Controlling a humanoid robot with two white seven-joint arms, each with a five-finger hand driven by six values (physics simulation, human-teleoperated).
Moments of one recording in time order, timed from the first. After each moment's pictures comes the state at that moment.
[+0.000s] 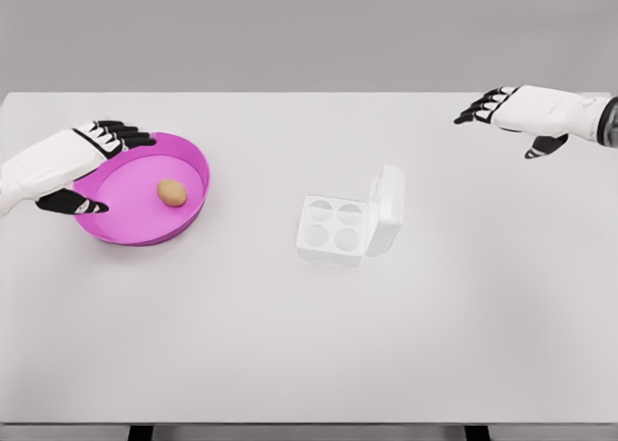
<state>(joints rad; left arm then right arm) -0.28 0.85 -0.24 -1.49 -0.40 -0.61 -0.30 -1.22 -0.85 1.46 -0.97 0.36 -0.61 0.06</state>
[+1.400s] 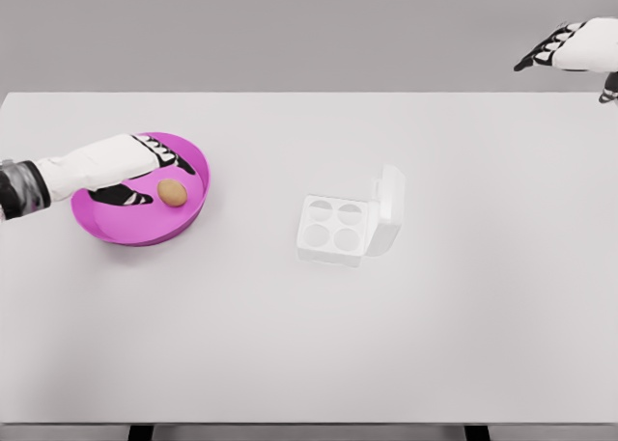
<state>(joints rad) -0.45 0.64 -0.26 -1.39 -0.53 -0.61 -0.61 -1.43 -0.91 1.48 -0.96 0.36 -0.61 0.31</state>
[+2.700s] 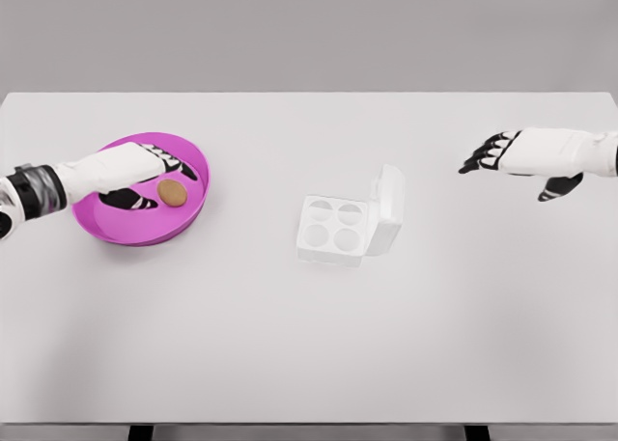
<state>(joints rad) -0.48 0.57 -0.27 -1.27 -0.61 -0.61 -0.61 -1.18 -1.03 1.45 -1.27 0.32 -0.61 0.24</state>
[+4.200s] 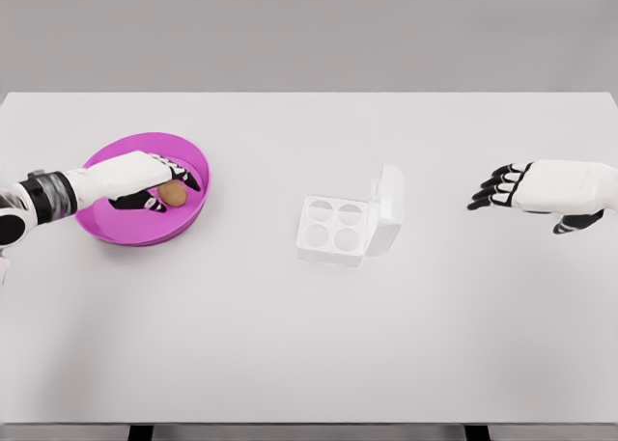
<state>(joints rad) -0.48 0.54 -0.27 -1.22 -0.63 -0.61 -0.61 -1.03 -1.18 1.29 -1.50 0.35 -0.61 0.30</state>
